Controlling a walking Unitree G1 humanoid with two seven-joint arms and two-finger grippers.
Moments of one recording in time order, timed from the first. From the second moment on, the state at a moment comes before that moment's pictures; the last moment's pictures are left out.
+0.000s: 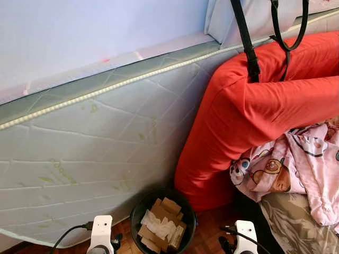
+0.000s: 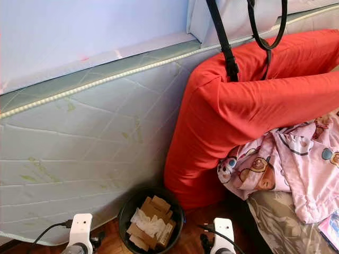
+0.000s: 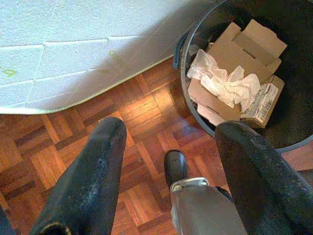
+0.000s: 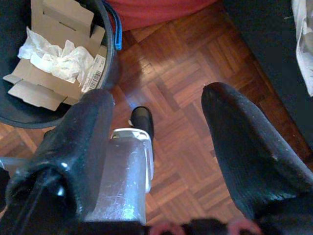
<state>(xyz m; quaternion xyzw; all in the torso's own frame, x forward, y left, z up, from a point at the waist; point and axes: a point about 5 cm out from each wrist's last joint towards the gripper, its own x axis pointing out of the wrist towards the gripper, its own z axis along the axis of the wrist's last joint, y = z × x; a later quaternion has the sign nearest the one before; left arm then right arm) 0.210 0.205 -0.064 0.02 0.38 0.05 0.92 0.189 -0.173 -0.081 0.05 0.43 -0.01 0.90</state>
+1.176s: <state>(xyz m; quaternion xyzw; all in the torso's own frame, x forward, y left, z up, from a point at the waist) 0.195 0.203 -0.073 0.01 0.40 0.06 0.91 0.194 -0.176 -0.079 0.05 0.42 -0.02 0.90</state>
